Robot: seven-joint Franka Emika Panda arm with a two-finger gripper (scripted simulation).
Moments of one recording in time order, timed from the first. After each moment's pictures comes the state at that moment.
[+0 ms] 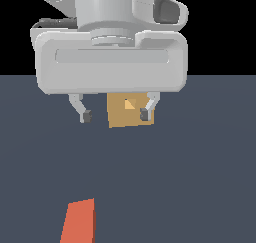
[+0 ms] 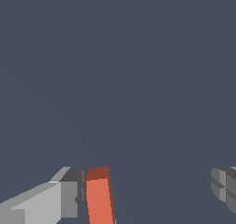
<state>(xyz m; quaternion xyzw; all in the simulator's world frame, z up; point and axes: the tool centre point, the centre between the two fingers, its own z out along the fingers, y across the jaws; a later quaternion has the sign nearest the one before) -0.018 -0.106 0.135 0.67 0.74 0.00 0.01</state>
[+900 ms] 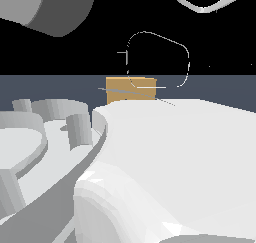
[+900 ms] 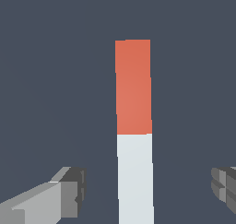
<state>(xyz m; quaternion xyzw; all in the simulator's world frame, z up) -0.037 -0.276 0.077 0.64 0.77 0.00 0.00</state>
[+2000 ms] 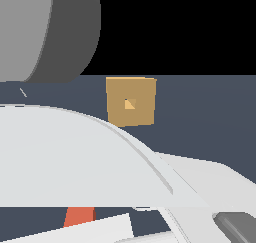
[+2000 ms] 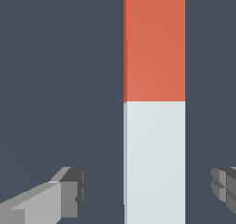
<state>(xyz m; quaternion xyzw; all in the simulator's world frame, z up) -0.036 -0.305 0.032 0.63 0.78 0.00 0.00</state>
